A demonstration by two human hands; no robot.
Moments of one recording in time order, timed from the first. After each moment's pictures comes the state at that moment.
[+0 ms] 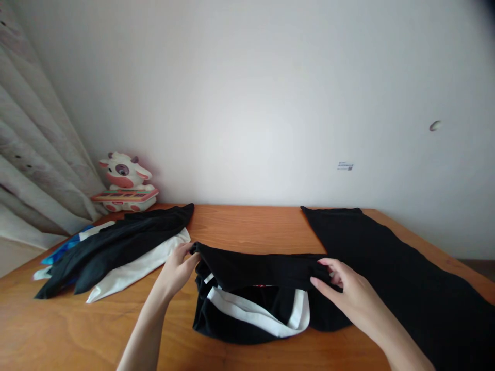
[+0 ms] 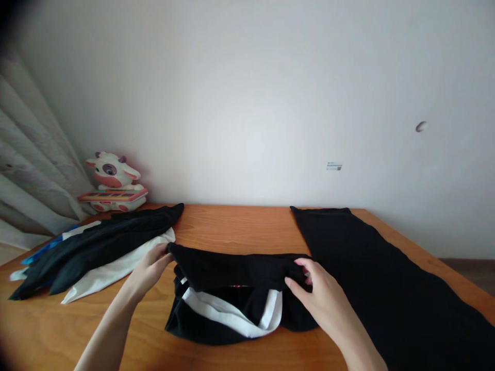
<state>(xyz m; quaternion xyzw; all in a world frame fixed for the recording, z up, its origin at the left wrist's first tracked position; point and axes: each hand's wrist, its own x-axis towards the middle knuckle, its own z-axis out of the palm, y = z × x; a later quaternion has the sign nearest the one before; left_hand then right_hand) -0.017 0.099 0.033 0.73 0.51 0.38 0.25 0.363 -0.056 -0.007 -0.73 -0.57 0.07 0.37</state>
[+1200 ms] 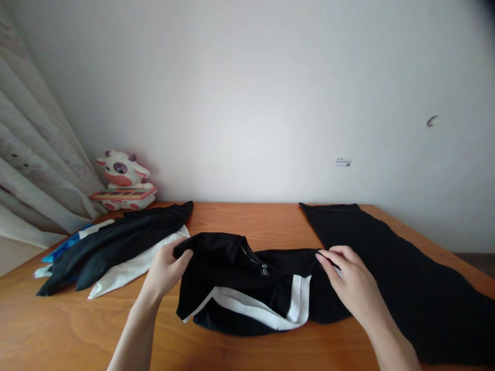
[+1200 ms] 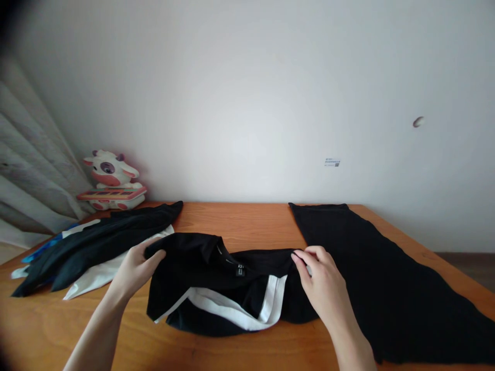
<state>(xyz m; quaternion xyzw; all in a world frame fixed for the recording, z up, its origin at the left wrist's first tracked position) -0.025 0.087 0.040 0.72 0.52 0.38 0.24 0.363 -0.049 -0.007 -0.69 -0.60 -0.13 0.39</state>
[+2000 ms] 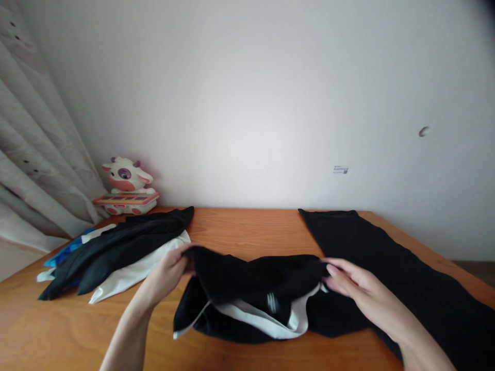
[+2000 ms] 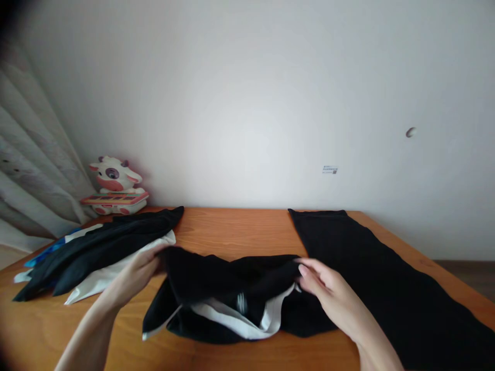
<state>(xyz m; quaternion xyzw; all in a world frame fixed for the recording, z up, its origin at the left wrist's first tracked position) -0.031 0.073 0.053 0.73 0.51 0.27 0.37 0.359 -0.084 0.035 -0.70 -0.52 0.33 0.37</state>
